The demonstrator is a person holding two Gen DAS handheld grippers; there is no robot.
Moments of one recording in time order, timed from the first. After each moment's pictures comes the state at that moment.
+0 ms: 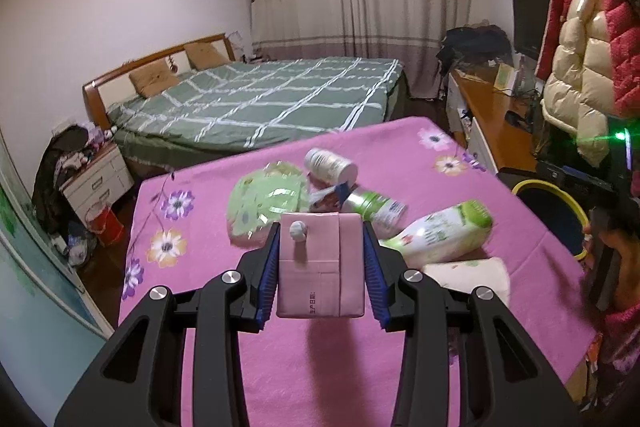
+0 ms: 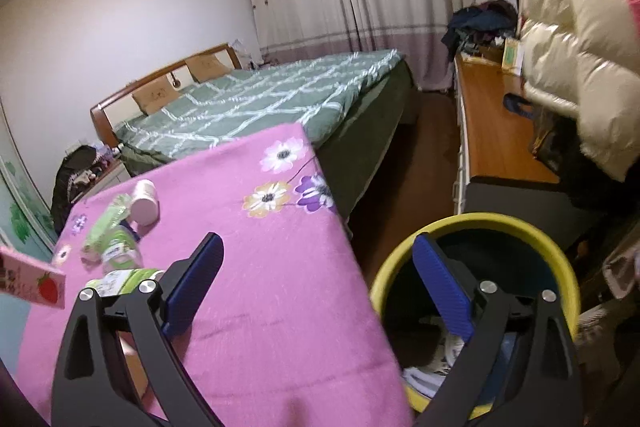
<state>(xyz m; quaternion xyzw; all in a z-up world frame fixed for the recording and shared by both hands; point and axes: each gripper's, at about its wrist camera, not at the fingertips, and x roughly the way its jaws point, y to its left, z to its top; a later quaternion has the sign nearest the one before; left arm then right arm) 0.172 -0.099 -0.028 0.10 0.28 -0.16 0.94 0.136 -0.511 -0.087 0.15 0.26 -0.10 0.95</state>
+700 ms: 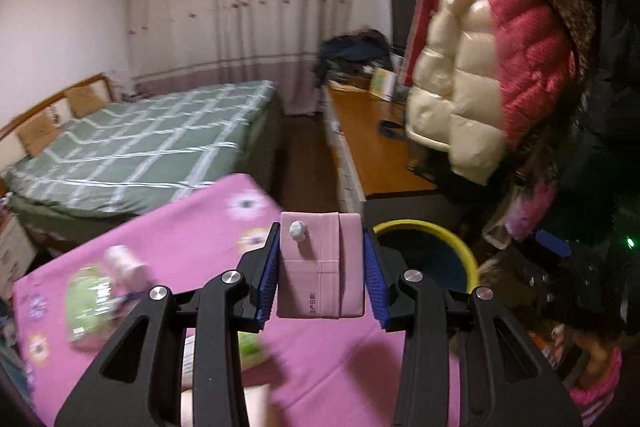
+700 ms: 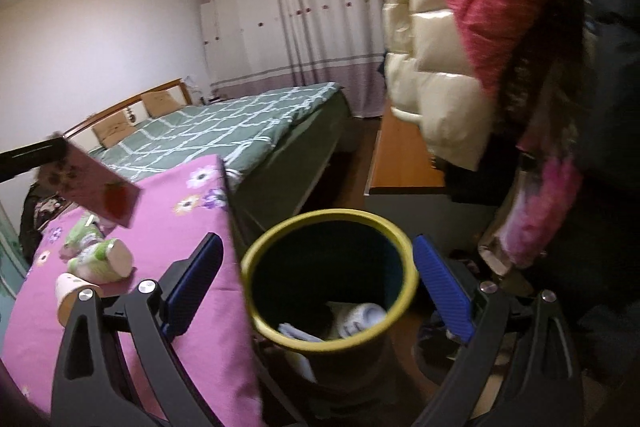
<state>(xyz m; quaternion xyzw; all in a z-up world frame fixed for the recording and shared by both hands) 0.161 -0.336 0.016 0.12 0.26 -0.38 0.88 -0.026 -0.581 -0.068 0.14 0.22 -0.21 0.94</state>
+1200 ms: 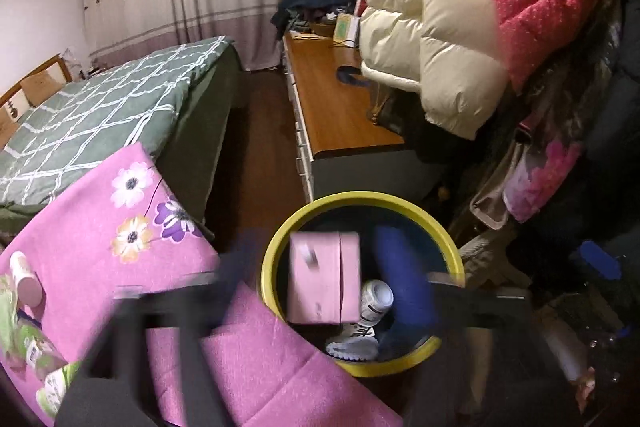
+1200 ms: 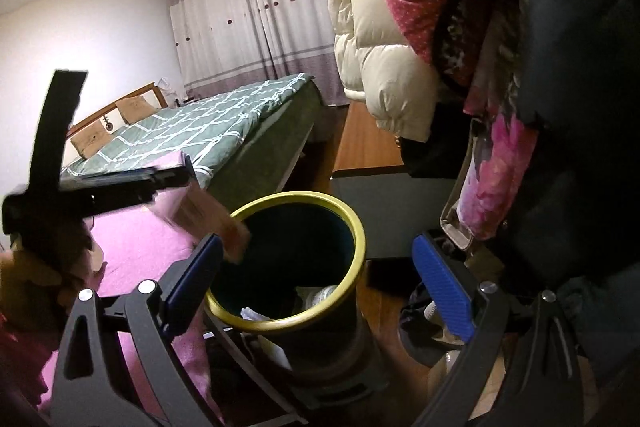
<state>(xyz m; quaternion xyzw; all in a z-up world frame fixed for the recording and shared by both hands) 0.181 -0.474 -0.078 0.15 0.32 -0.41 0.84 -0.054 -0.615 -0.087 0.17 0.23 -0.24 0.93</state>
